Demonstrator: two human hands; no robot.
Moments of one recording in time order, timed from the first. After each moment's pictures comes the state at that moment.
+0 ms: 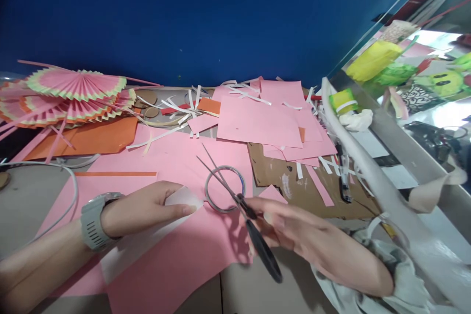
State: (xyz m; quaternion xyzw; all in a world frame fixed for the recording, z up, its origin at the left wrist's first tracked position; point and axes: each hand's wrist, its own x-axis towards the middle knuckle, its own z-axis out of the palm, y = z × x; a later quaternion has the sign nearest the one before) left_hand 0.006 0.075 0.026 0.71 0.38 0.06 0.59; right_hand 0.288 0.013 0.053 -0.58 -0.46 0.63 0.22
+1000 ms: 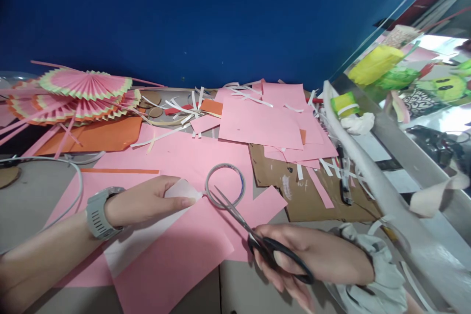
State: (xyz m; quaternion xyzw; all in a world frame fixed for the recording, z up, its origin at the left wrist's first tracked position) left_hand 0.004 0.074 0.026 0.67 0.40 0.08 0.62; right_hand 0.294 0.014 0.045 -0.39 -0.43 0.81 -0.03
